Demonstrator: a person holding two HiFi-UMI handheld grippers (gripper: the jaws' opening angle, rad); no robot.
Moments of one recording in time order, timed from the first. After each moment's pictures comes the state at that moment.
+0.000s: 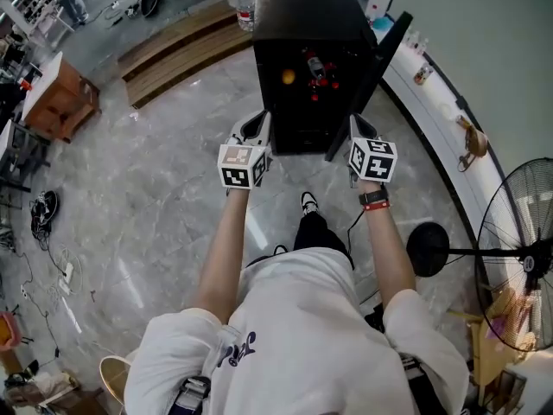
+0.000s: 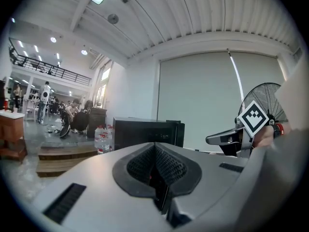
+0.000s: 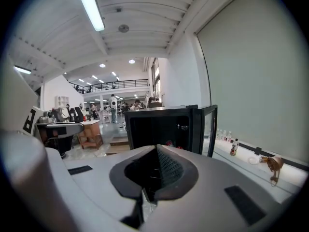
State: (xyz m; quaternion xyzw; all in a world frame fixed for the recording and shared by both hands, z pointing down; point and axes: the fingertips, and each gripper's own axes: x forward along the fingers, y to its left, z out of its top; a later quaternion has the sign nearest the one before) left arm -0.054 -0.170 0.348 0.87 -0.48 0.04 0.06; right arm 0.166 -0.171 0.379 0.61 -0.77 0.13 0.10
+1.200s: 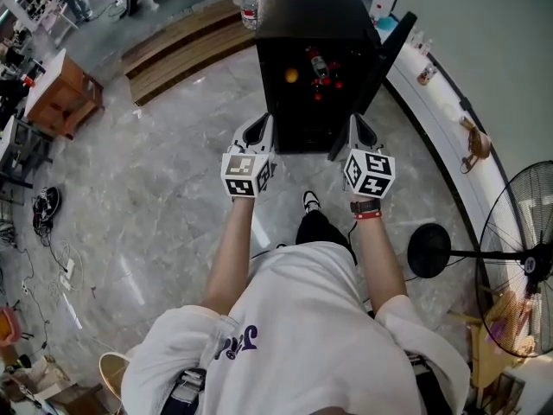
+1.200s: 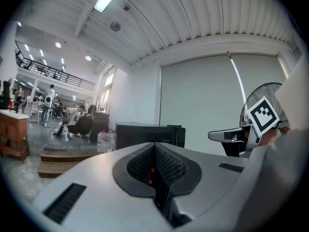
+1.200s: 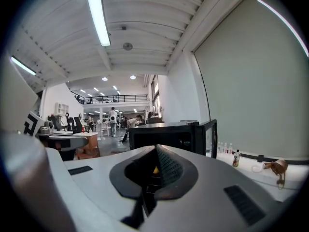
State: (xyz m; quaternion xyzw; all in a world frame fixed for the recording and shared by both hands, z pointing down) left arm -0.053 -0.157 0.340 0.87 -0.50 0.02 0.04; right arm 0.151 -0.152 0.341 0.63 -0.77 0.07 0.02
